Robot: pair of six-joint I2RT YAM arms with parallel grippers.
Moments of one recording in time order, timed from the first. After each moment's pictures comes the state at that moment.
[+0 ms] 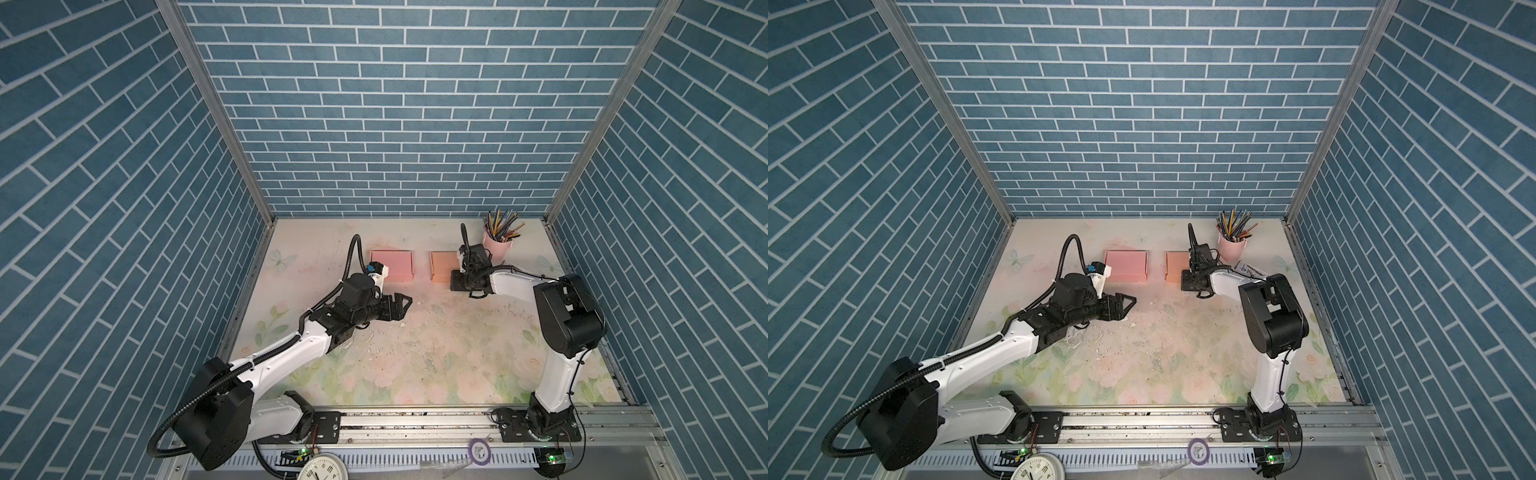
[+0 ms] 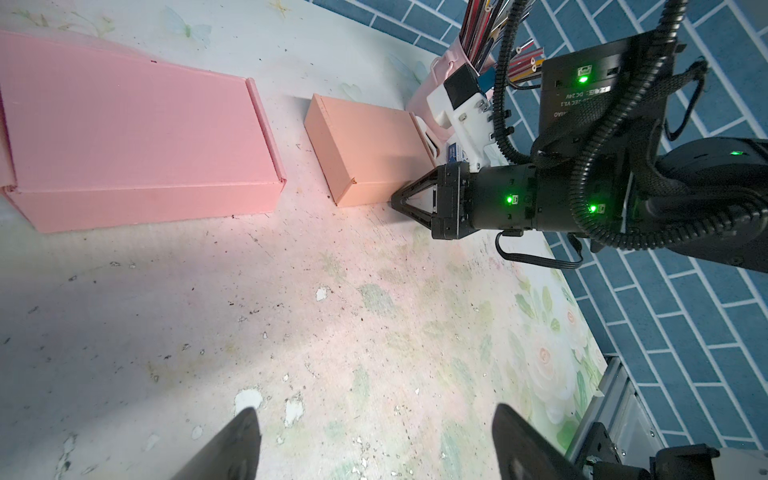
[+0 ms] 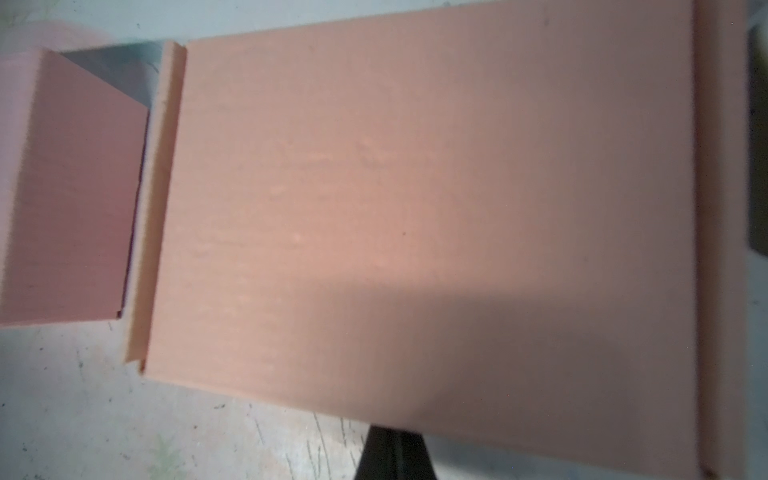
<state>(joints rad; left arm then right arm) -0.63 1.24 0.70 -0.01 0.23 -0.57 0.42 1.90 1.13 -0.19 -0.06 0.31</state>
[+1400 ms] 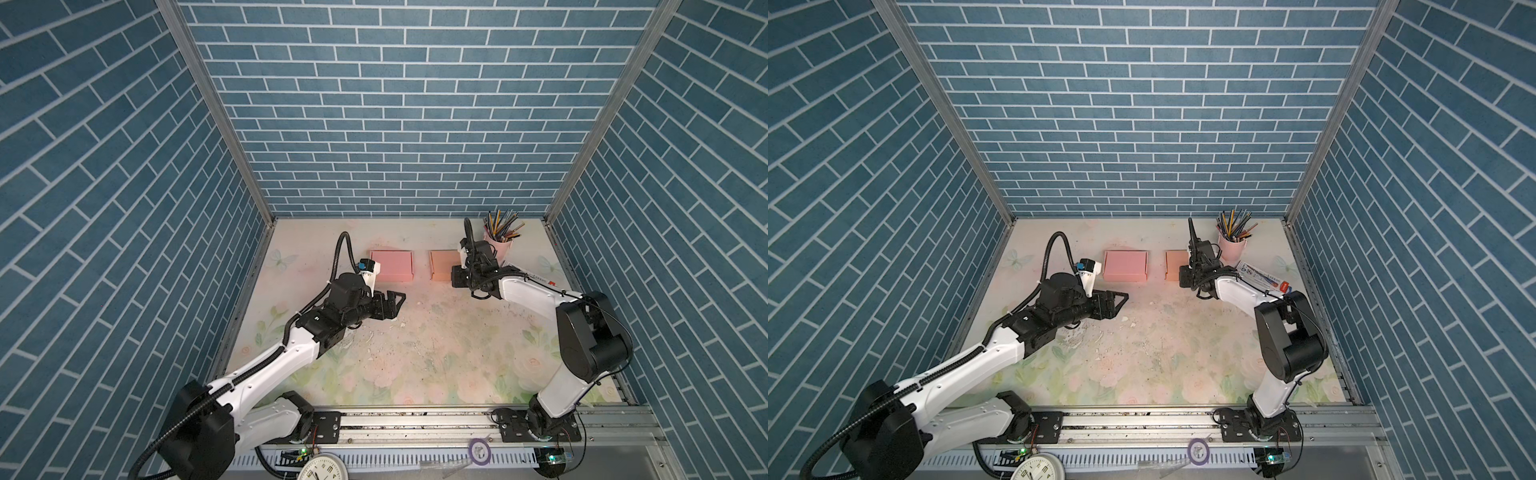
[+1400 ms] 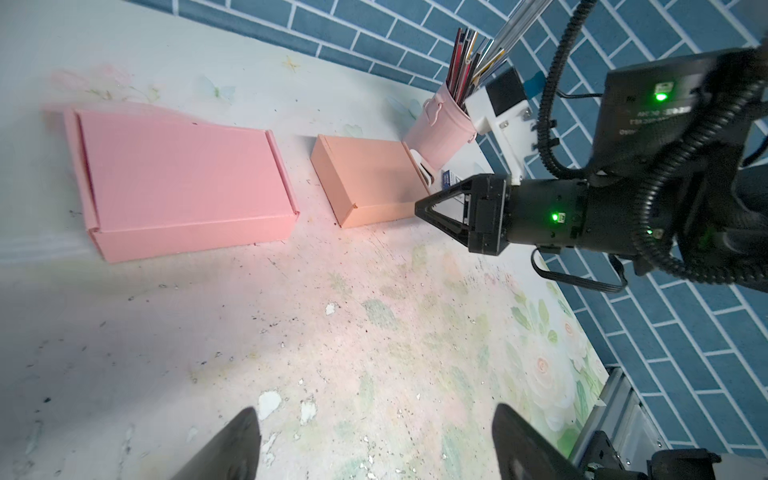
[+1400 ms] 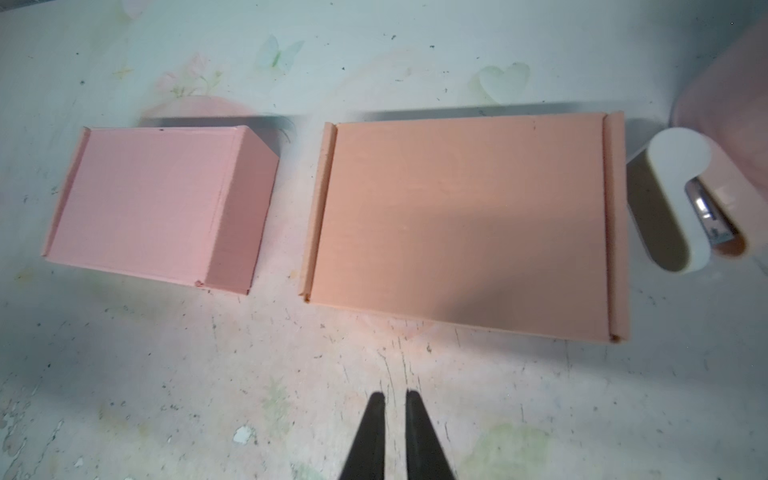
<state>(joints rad) -0.59 1.10 0.70 -0.10 0.20 -0.52 0.47 1.68 1.05 -0.20 -0.04 0.31</state>
